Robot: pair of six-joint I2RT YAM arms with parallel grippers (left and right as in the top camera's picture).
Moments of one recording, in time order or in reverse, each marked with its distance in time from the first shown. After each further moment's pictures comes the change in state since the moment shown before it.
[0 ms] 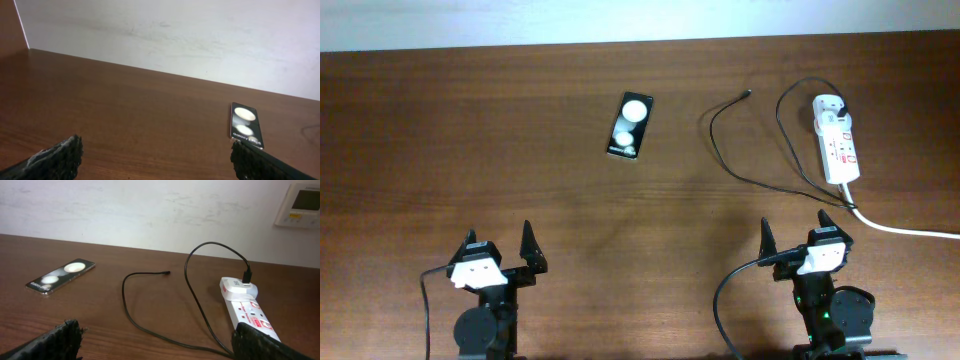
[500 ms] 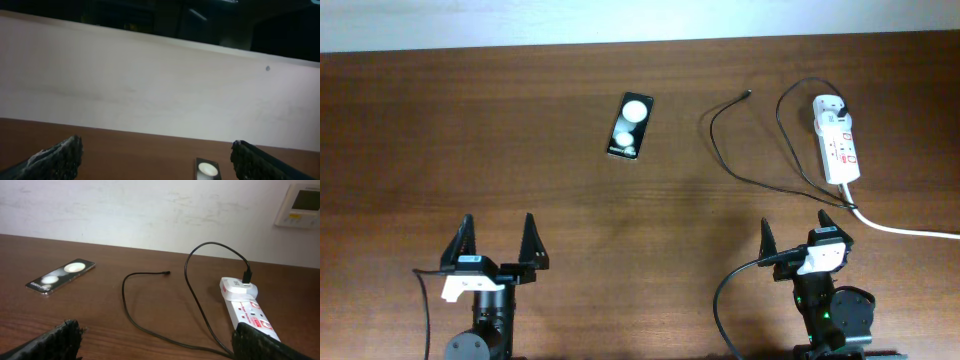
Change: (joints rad) left arm 0.000 -0.001 -0.002 0.324 0.132 0.000; right arm 0.000 0.000 0.000 0.000 0.000 0.000
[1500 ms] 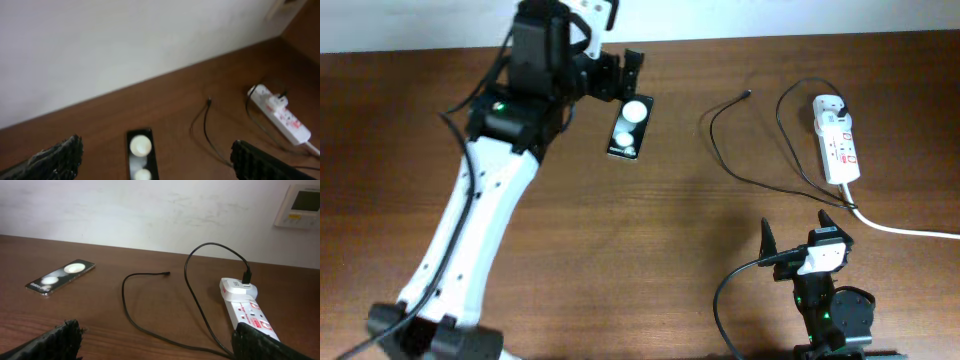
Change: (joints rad) left arm -0.325 1.682 1.786 -0.863 0.140 0.158; right arm 0.000 -0.003 -0.001 0.002 0.000 0.000
